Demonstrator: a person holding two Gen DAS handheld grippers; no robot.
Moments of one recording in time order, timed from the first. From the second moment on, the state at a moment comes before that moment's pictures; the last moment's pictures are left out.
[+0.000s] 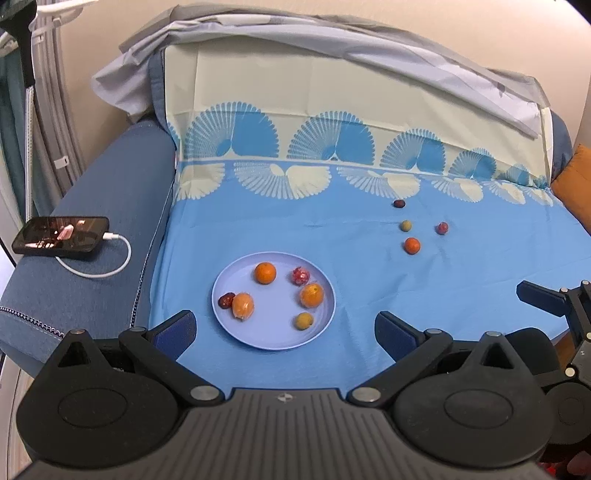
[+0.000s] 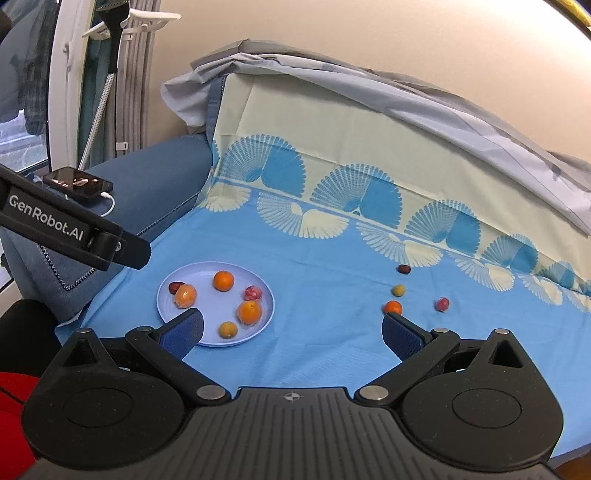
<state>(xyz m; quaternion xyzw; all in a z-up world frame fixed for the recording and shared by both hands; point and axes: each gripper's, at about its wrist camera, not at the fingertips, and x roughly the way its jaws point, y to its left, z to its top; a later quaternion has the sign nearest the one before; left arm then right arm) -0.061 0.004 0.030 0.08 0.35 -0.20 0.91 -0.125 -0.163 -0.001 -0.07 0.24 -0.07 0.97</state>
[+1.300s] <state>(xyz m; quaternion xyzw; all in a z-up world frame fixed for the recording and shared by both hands) -0.028 -0.014 0.012 0.09 0.39 -0.18 0.90 -0.099 -0.193 -0.034 0.00 0.28 -0.08 0.96</state>
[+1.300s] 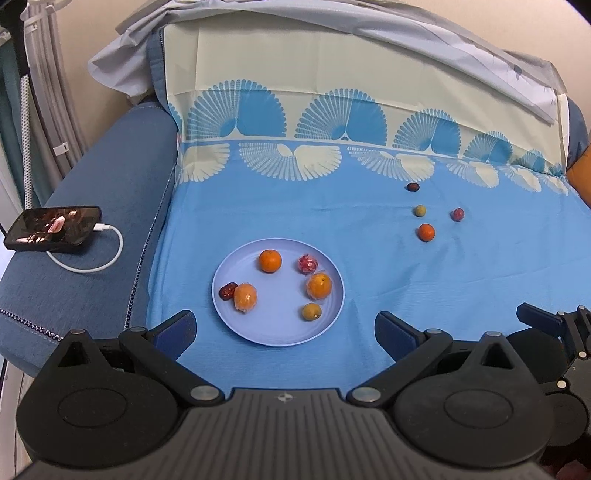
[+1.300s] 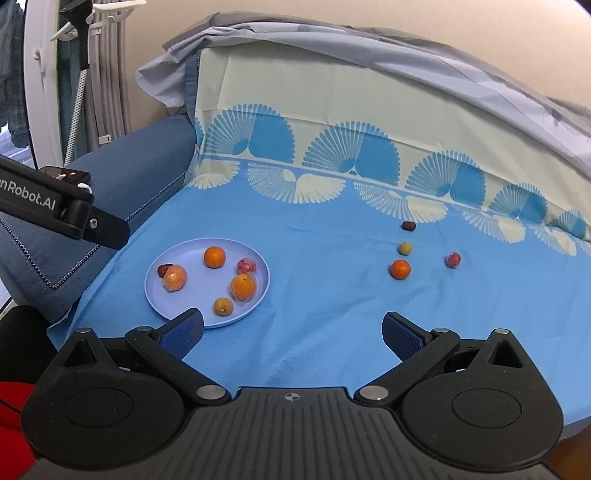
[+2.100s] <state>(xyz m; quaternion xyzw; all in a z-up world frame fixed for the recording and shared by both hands) 0.041 -0.138 -0.014 0.14 0.41 -0.22 0.87 -0.078 -0.315 -0.058 0.10 0.25 -0.25 0.93</state>
